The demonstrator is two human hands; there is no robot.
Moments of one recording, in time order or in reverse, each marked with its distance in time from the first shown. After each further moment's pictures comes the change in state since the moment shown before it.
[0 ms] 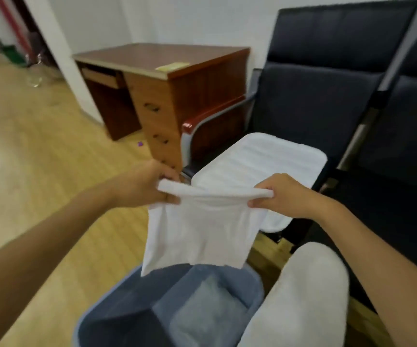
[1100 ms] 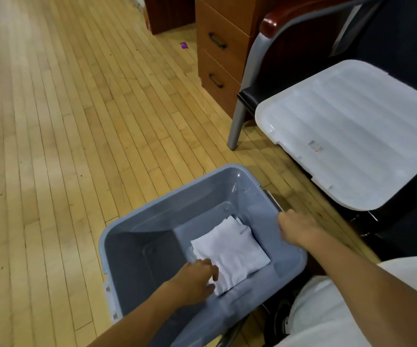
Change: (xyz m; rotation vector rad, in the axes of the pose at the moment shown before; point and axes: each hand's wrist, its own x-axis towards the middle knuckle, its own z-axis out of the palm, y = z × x) left_hand -0.102 -0.106 0.361 -0.179 -0.442 -0.347; right_hand 0.084 0.099 0.230 -0.900 -0.618 0.258
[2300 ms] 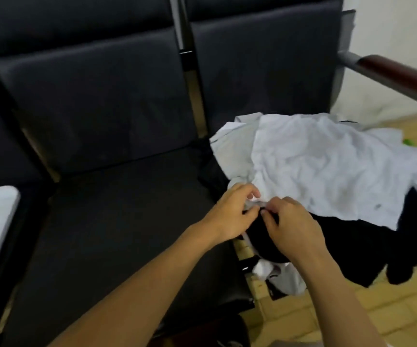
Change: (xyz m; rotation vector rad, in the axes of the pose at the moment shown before) left_hand 0.149 0.748 0.137 0.120 -0.259 1.144; right_hand -0.431 0.352 0.358 1.038 0.777 1.375
